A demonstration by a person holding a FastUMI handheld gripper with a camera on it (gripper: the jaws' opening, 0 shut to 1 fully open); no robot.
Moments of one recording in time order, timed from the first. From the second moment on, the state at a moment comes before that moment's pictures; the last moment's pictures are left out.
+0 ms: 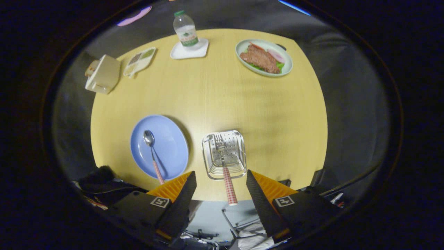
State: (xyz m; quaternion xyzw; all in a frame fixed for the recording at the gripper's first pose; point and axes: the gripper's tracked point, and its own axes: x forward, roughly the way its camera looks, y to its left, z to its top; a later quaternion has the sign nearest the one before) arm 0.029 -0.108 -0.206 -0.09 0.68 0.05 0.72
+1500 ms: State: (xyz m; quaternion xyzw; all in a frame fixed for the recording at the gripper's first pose) arm -0.099 0.033 -0.333 -0.14 0.75 0.15 0.63
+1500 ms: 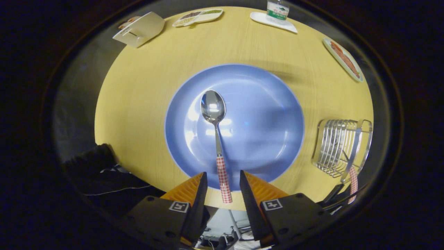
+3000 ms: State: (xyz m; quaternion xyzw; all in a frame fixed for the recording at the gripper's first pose) arm -0.043 -0.073 -0.187 -0.08 0.73 0.05 0.68
